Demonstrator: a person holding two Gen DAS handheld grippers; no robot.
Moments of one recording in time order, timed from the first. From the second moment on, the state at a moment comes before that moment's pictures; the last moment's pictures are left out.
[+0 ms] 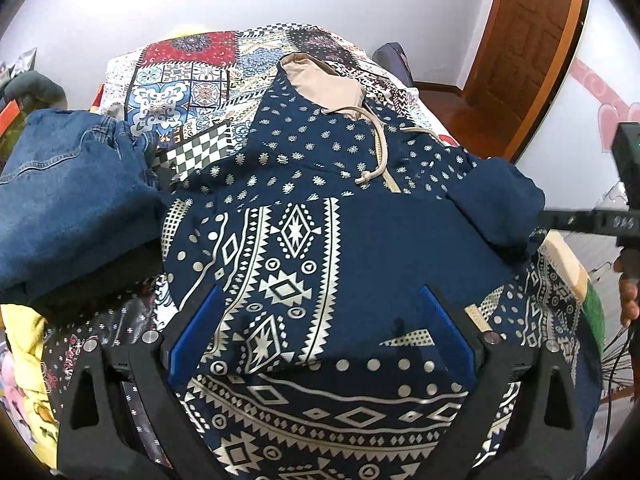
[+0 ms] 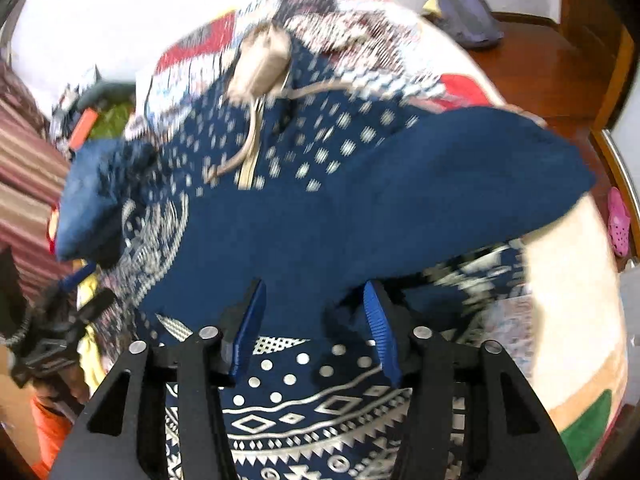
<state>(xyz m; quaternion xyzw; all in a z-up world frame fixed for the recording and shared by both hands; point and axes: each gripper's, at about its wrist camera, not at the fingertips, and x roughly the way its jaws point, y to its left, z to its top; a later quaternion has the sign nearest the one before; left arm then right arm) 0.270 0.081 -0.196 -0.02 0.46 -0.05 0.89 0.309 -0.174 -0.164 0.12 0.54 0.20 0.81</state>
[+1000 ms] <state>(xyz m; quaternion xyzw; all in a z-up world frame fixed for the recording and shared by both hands) 0.293 0.087 -0.209 -0.05 0.46 -0.04 0.89 0.374 -0.257 -0.173 0.20 0.45 0.07 0.87</state>
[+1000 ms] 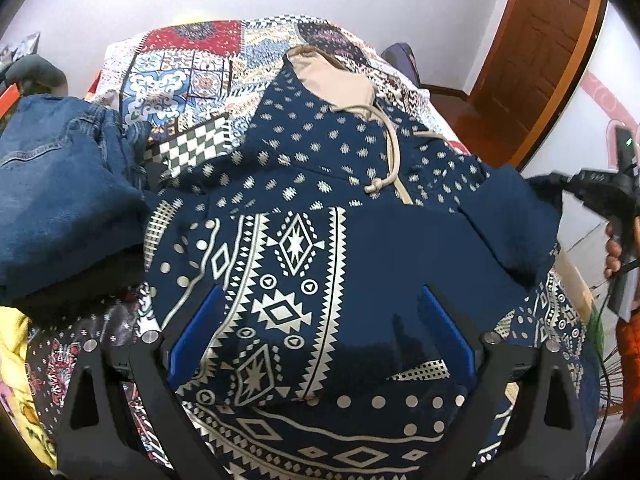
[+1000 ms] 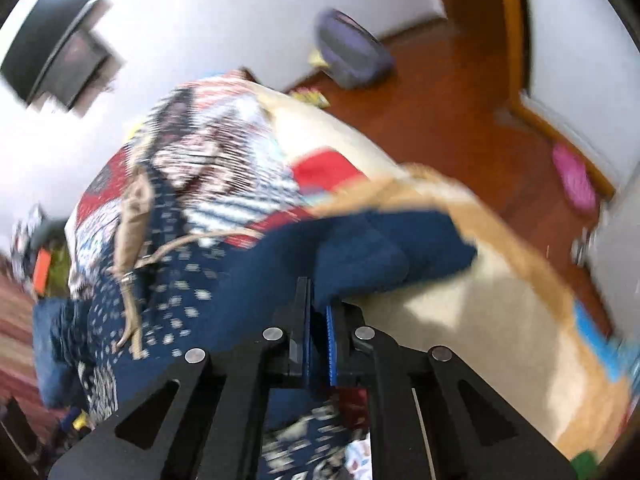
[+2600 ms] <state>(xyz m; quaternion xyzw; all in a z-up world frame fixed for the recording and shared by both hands) 0.326 0.023 -0.202 0.08 0.45 -0.05 0.89 0.323 -0.192 -0.164 0.05 0.51 0.14 0.84</state>
